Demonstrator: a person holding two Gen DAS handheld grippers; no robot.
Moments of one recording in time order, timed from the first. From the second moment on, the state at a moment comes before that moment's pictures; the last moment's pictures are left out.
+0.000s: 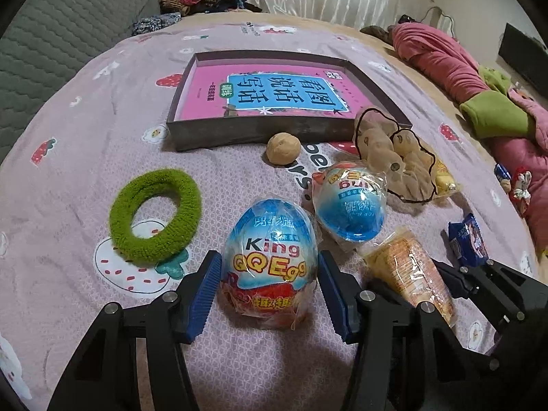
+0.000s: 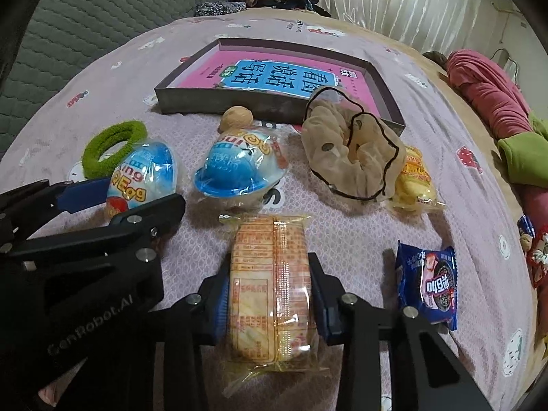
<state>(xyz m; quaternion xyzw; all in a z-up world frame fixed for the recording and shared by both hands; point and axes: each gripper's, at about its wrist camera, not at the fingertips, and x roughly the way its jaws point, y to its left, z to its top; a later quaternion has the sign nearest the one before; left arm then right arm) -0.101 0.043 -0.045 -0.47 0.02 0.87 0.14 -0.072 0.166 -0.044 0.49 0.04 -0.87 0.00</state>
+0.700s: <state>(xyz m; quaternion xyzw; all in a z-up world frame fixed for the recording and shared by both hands) -0.081 0.038 -0.022 -0.46 0.02 0.88 0.13 -0.052 0.177 -0.016 0.47 0.02 -0.88 0.01</state>
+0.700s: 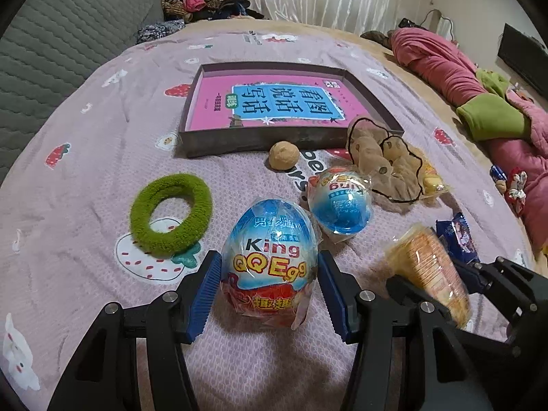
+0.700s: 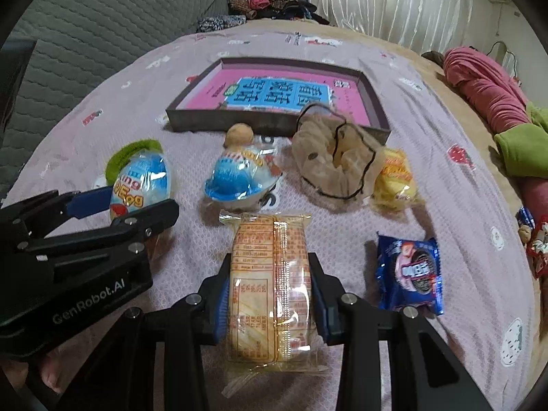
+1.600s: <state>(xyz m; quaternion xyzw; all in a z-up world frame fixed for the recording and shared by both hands) -0.069 0.031 0.032 -0.41 0.02 0.90 0.11 -0.043 0.189 0.042 0.41 0.02 -0.91 0.00</state>
